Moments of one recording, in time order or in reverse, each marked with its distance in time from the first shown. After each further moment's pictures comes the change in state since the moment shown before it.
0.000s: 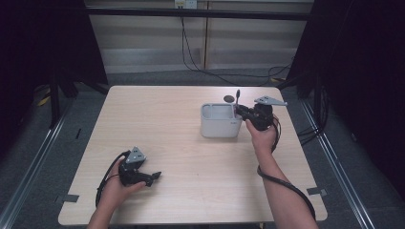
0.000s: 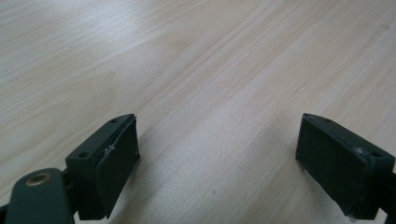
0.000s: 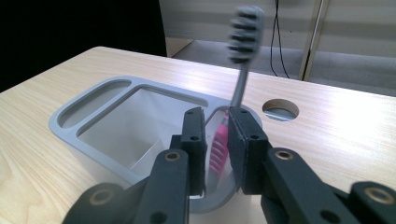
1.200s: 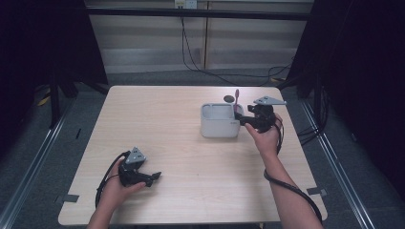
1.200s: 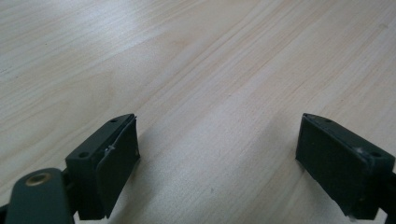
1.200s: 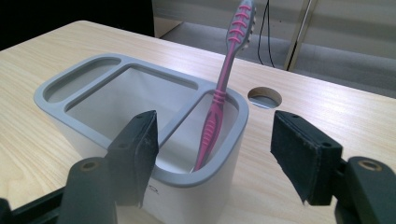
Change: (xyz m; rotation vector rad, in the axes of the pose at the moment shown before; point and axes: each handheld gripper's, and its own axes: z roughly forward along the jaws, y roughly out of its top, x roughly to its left) left arm -0.001 -0.001 0.000 -0.003 0.005 0.001; right arm 0.003 0.004 -0.009 0.079 -0.054 -0.072
